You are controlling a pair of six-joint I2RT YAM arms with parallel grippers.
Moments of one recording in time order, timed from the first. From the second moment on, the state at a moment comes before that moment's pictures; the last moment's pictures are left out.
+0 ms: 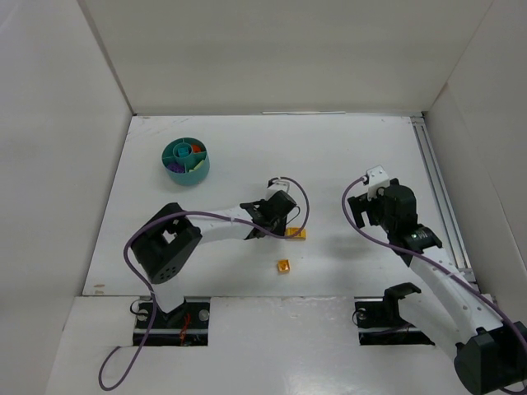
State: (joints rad) left arm -0.93 1.73 0.98 -0.23 -0.31 -0.63; right arm 0.27 0.83 0.56 -0.25 0.12 -0.25
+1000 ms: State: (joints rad) left arm -0.81 1.66 1.13 -0.37 -0.44 -0.64; right arm 0.27 0.79 0.54 -0.25 0.15 -0.25
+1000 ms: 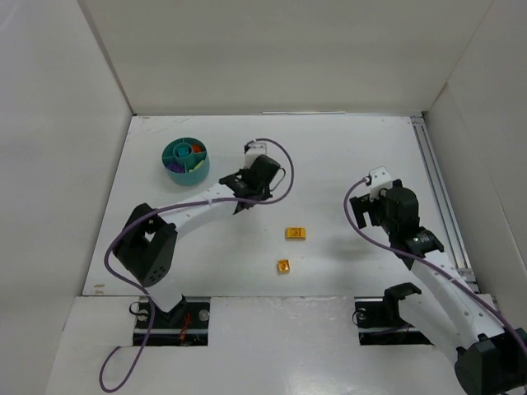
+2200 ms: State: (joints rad) left arm -0.17 2.01 1.70 -0.44 -0.45 -0.45; right arm 0.26 0.85 0.54 -0.25 0.20 -0.25
